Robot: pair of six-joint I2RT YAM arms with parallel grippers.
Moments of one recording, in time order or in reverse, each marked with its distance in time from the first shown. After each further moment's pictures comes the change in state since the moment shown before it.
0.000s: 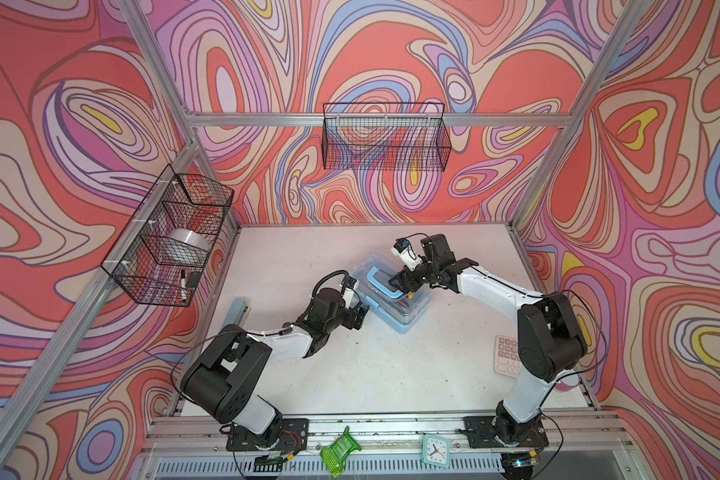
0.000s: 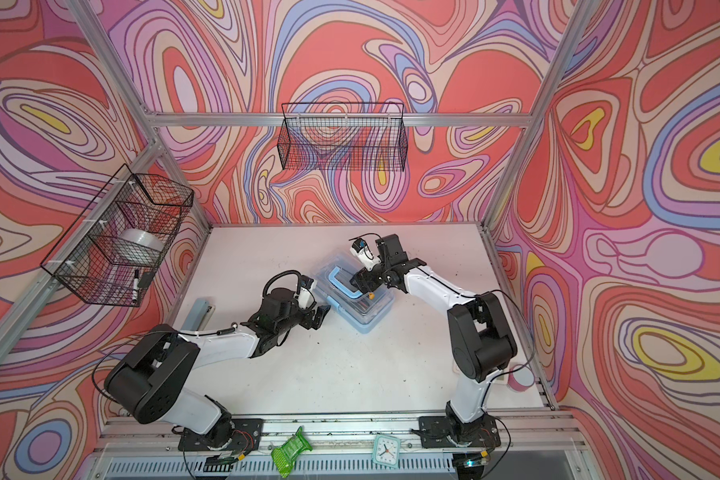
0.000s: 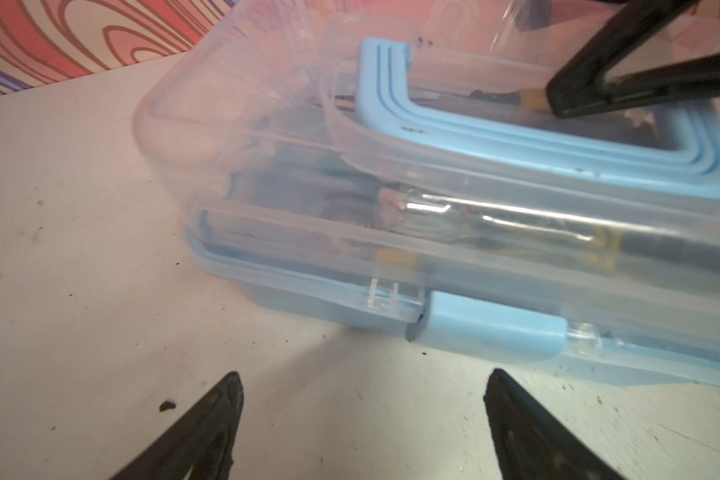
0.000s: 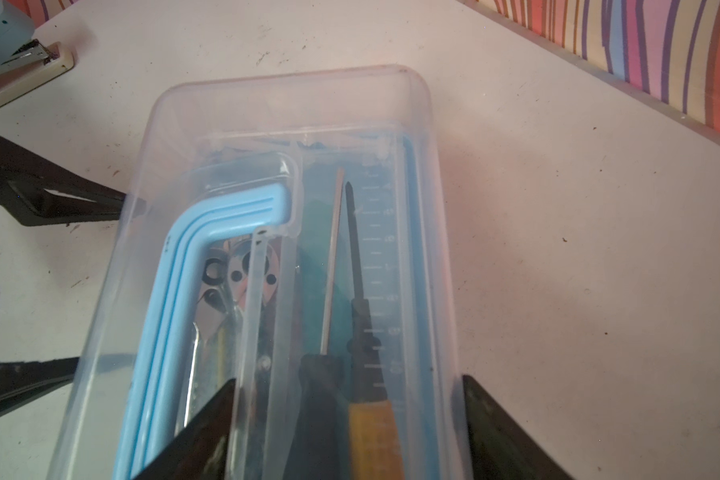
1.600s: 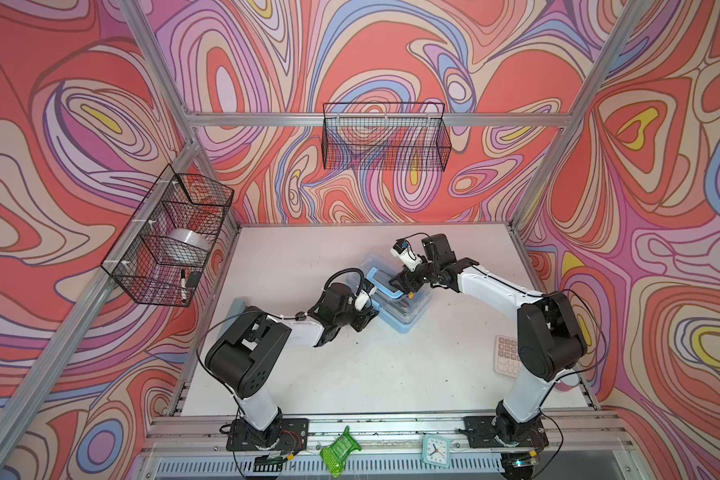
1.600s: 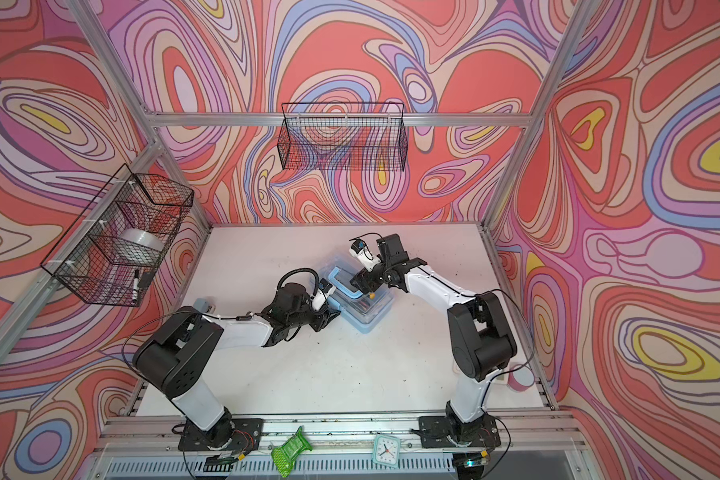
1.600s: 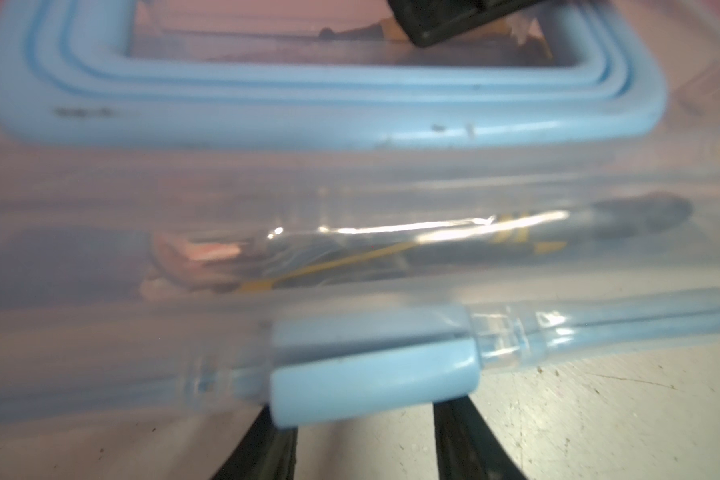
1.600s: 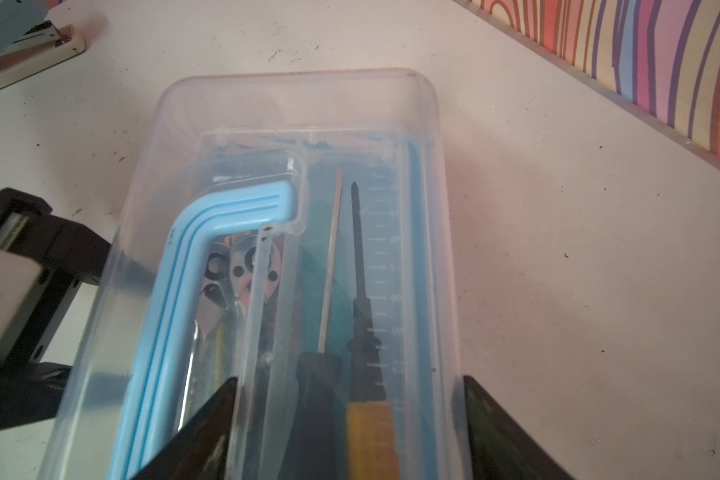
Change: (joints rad) left arm -0.012 0.185 0.119 0.011 0.262 0.146; right arm -0.010 0.003 -0.001 -0.006 -0.030 -0.087
